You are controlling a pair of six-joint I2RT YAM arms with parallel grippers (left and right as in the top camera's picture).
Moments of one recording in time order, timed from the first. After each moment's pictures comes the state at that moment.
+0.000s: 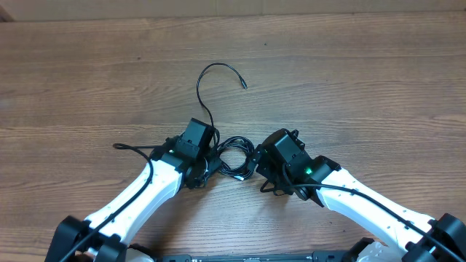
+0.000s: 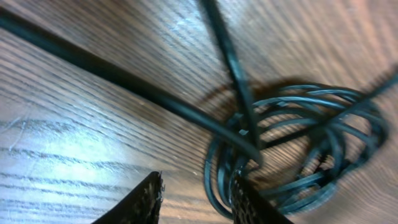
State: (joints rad) left arm -0.48 1.47 0.77 -0.57 0.08 -1.16; right arm 0.70 1.42 0.75 -0.43 -0.07 1.22
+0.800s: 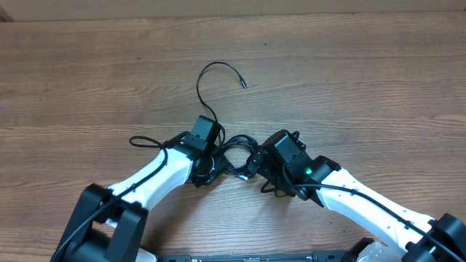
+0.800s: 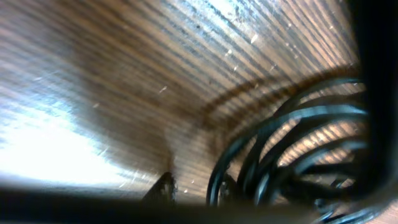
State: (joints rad) left arm -0.48 1.60 0.80 -0.52 0.19 -1.13; right arm 0.70 1.42 0.75 -0.46 -0.06 1.22
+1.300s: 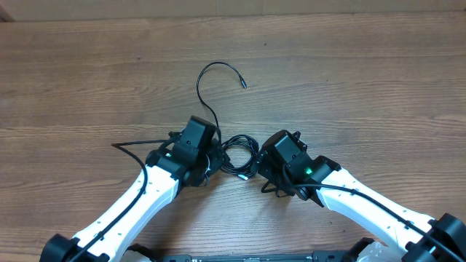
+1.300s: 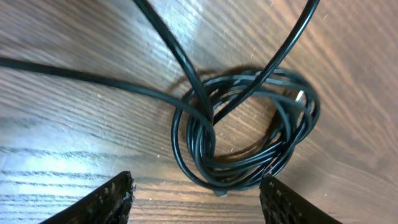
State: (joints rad) left arm -0.51 1.38 0.79 -0.57 0.10 -1.12; right arm 0.70 1.42 0.75 -0.48 -0.04 1.22
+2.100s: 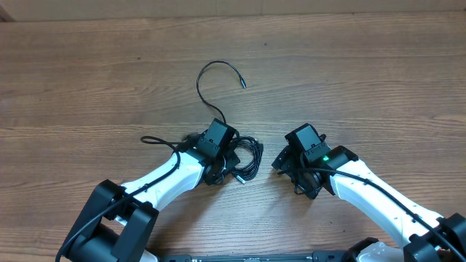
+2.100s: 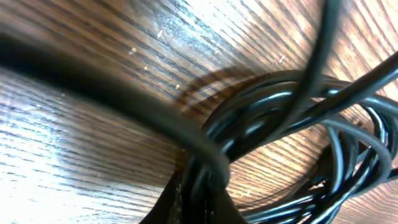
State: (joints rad) left arm -0.58 1.65 0.80 -0.37 0.11 -1.19; right arm 0.52 1.42 0.74 -0.66 -0.08 1.20
